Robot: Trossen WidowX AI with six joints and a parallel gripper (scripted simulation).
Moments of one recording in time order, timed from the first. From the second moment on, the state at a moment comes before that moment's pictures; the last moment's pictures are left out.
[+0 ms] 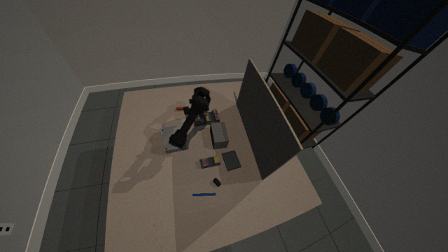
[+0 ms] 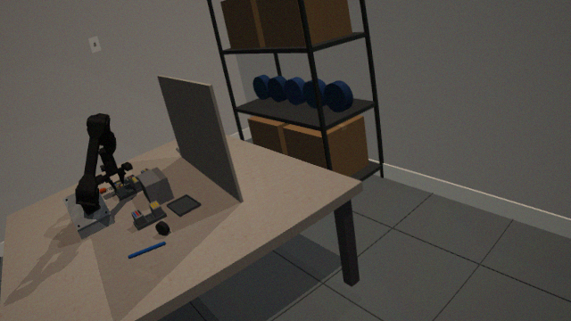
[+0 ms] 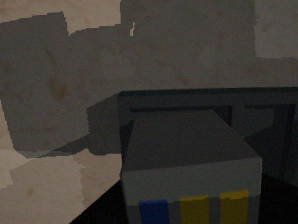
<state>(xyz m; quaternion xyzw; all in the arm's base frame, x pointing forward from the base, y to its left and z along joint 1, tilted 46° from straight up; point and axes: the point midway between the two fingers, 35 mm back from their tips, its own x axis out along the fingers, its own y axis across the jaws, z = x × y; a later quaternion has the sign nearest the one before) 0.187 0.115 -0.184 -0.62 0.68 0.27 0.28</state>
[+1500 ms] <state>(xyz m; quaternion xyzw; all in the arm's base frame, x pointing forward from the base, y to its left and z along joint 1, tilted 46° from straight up) 0.234 0.203 -0.047 -0.61 0.68 0.29 0.30</state>
